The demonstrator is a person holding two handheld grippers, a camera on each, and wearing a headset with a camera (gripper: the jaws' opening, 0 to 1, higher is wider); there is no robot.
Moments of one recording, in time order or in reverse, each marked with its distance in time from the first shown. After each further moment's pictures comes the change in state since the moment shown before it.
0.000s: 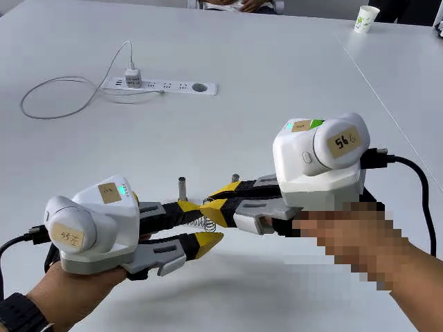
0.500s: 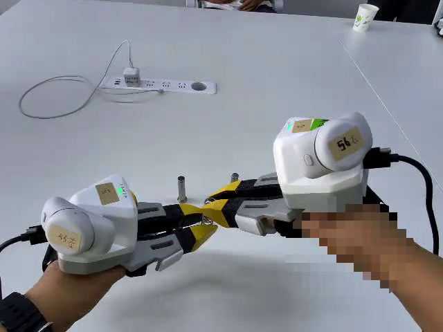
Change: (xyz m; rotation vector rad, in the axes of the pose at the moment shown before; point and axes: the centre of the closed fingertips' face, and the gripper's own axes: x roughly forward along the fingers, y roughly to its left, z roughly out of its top) left arm -0.002 0.002 0.001 0.026 -0.005 0.006; right arm -0.004 0.000 -0.001 -0.038 0.006 -0.010
